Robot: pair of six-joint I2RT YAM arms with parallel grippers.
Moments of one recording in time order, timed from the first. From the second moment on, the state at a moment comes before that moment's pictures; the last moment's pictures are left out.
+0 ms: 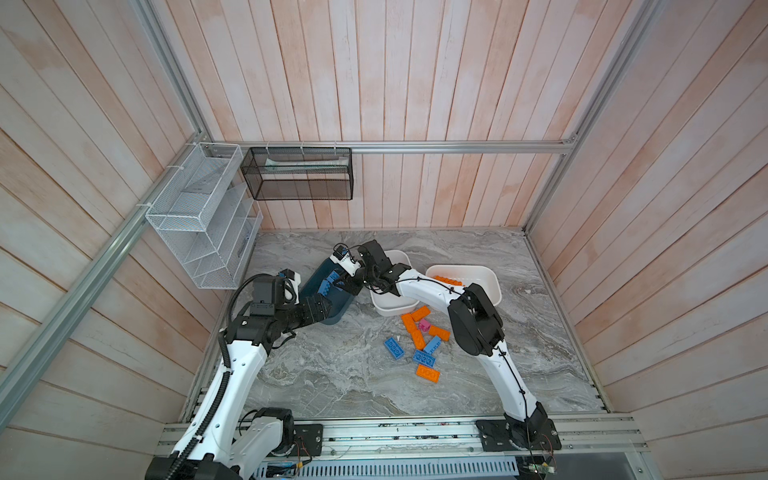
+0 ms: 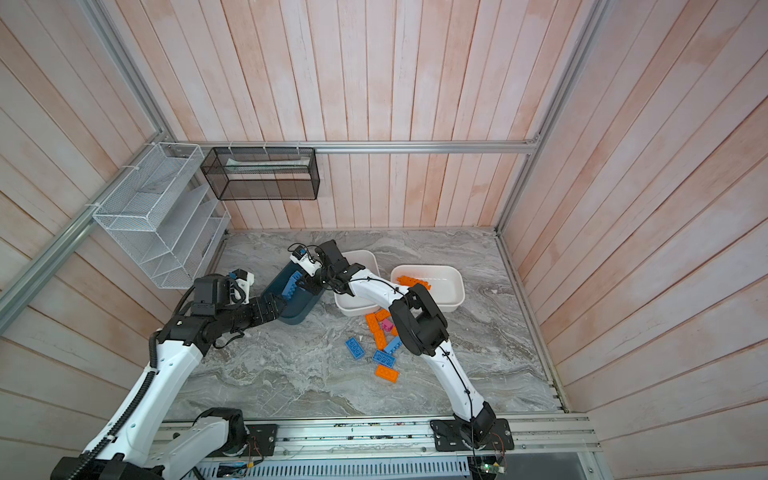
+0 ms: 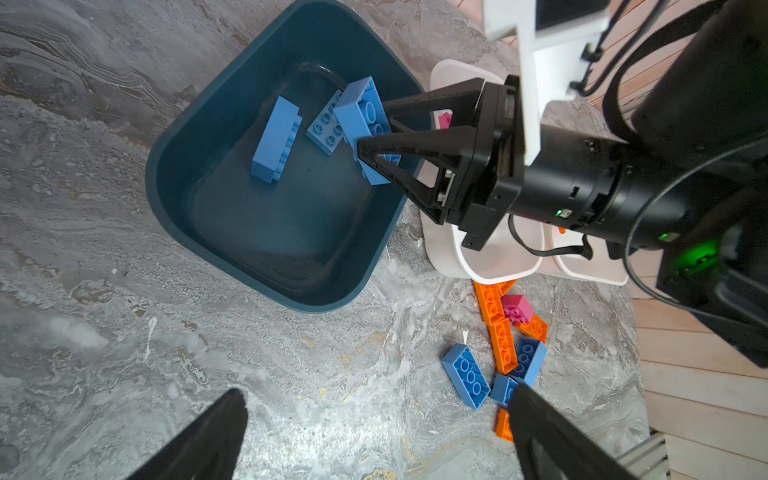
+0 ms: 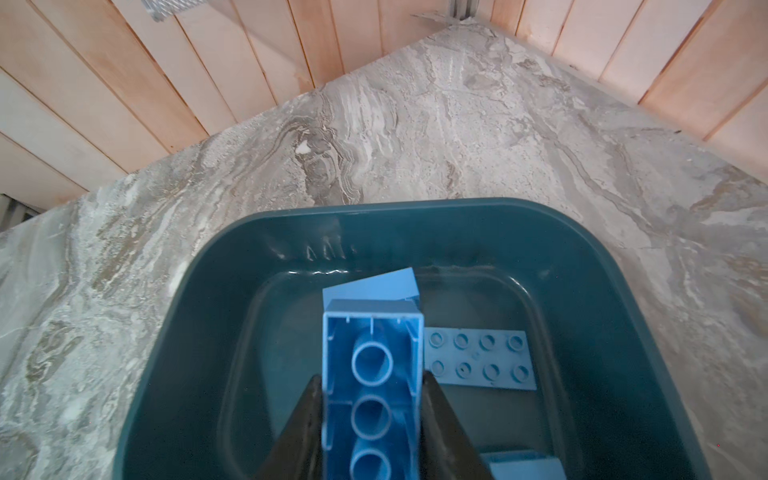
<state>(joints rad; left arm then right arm) -0.07 1.00 0.88 -0.71 0.36 -0.37 0.81 2.38 1.95 -0.16 -0.41 -0.08</state>
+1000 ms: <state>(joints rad) -0.06 1.02 0.87 -0.70 0.41 -0.37 0.82 1.61 1.18 -0.34 -0.30 -0.03</state>
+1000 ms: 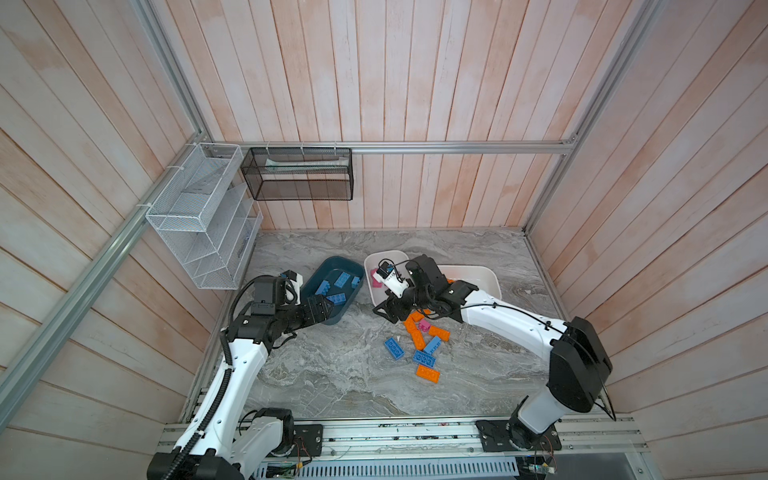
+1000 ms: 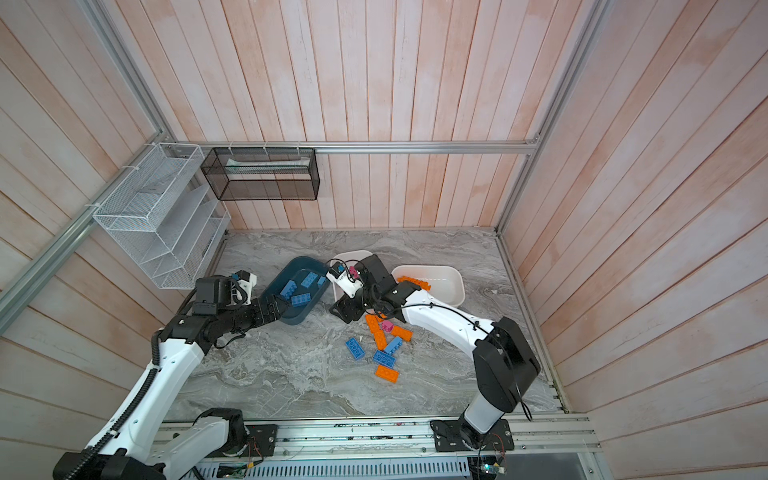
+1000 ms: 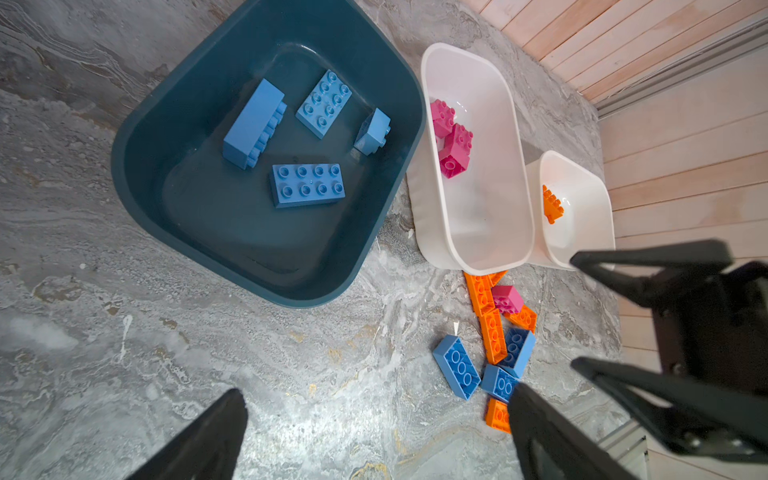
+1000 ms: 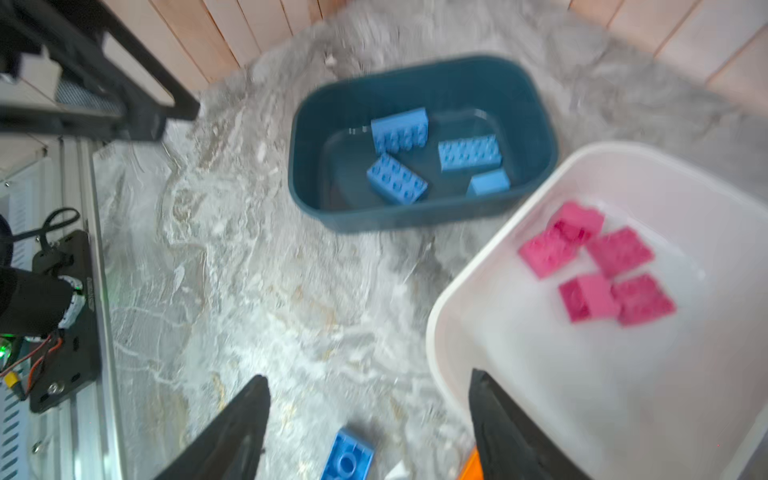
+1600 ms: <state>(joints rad) -0.06 1.00 0.86 -0.70 0.41 -0.37 0.91 1.75 1.03 -0.39 -0.08 0.10</state>
